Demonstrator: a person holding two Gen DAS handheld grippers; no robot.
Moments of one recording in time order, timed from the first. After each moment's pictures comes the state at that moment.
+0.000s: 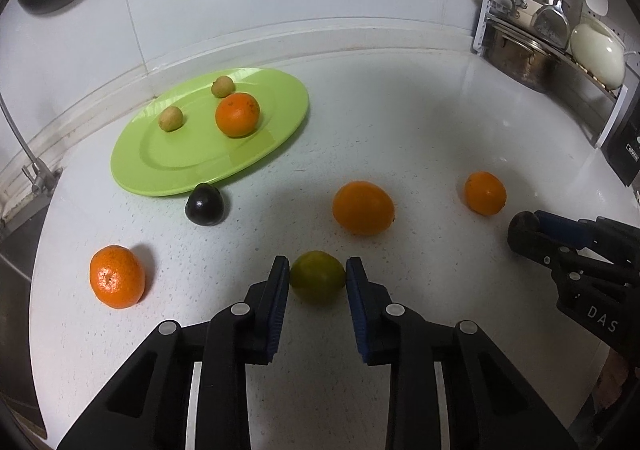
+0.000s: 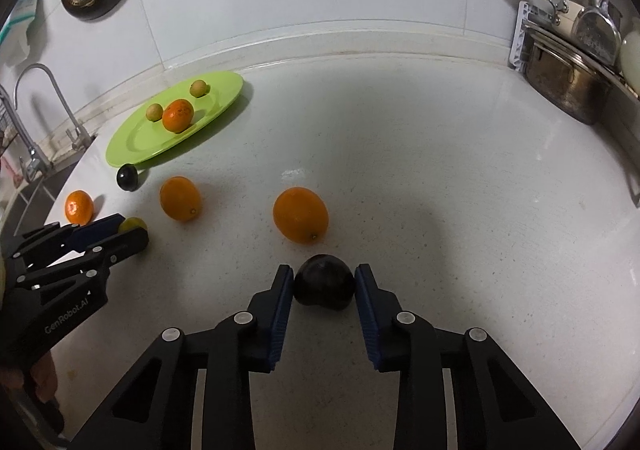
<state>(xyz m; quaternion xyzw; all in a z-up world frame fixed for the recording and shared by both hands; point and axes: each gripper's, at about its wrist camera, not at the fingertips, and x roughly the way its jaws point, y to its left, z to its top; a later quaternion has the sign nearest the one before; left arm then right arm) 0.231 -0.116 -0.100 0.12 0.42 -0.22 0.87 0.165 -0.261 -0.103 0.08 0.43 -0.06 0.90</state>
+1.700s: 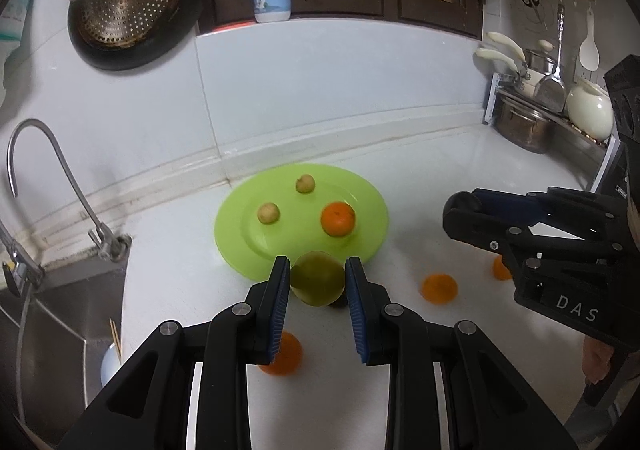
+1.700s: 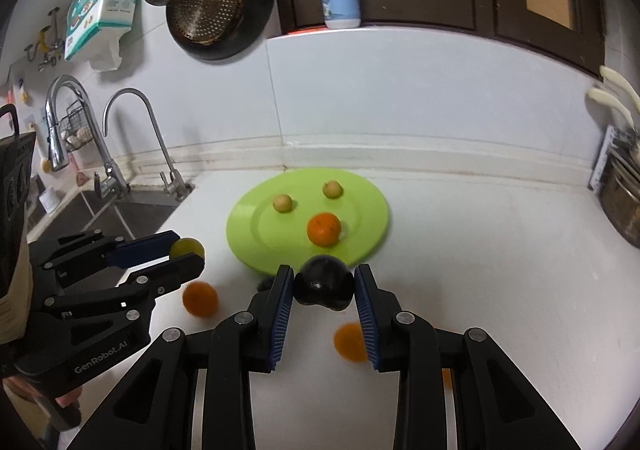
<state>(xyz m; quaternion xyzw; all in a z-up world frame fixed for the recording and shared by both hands) 0.259 -0.021 -0.009 0.11 0.32 -0.22 0.91 0.226 -0.154 -0.012 0.03 0.32 0.06 0.95</state>
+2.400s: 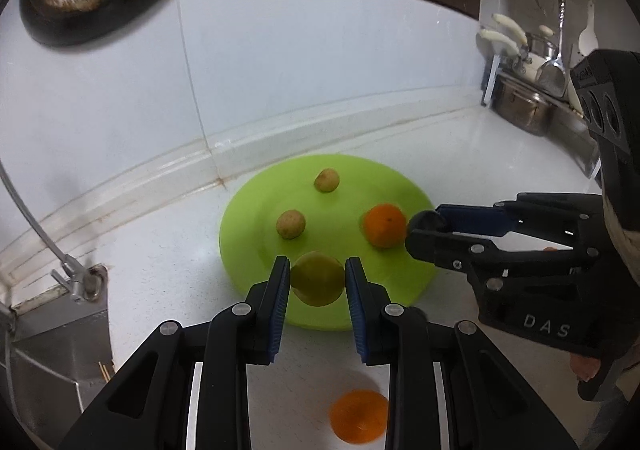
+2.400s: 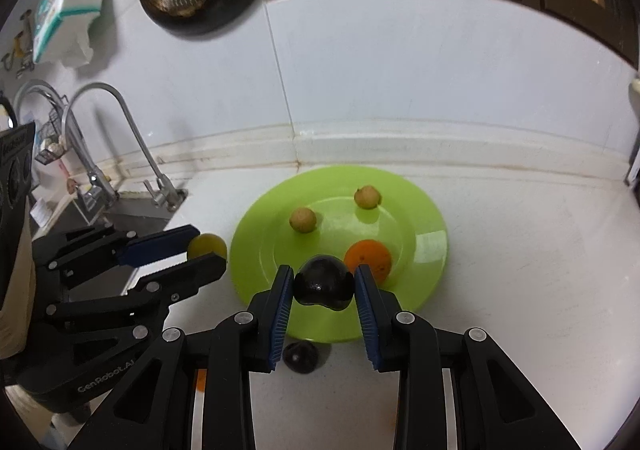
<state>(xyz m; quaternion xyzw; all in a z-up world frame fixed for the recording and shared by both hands) 0.355 -0.001 -0.045 0.13 0.35 -0.28 0.88 0.321 -0.117 -0.048 0.06 0.37 0.06 0.92</state>
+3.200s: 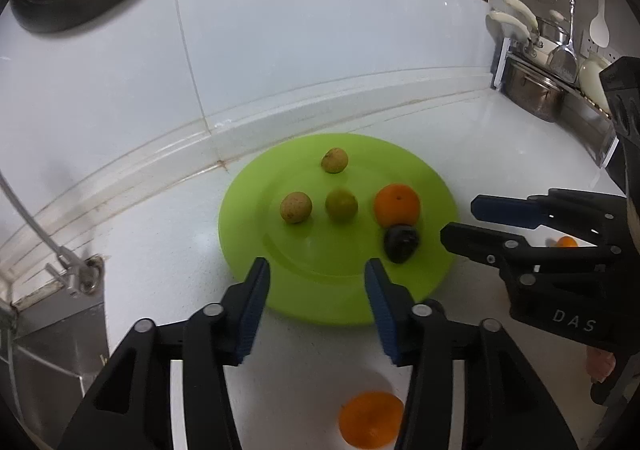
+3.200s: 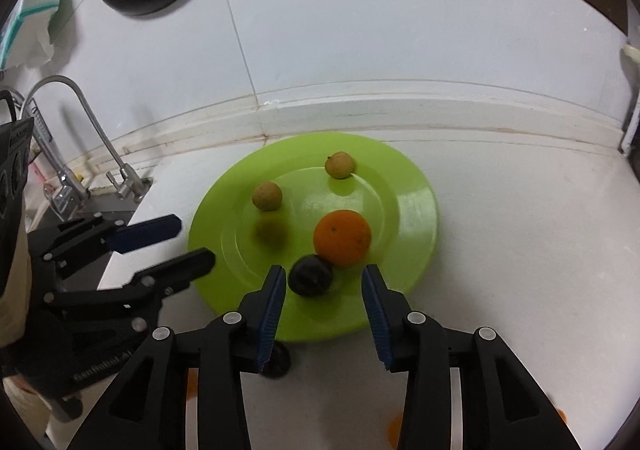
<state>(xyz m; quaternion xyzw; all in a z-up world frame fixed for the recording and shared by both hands) 0.354 -0.007 -0.053 0.14 0.37 -0.26 0.88 0.324 -0.132 -0.065 0.07 0.40 0.02 0.91</state>
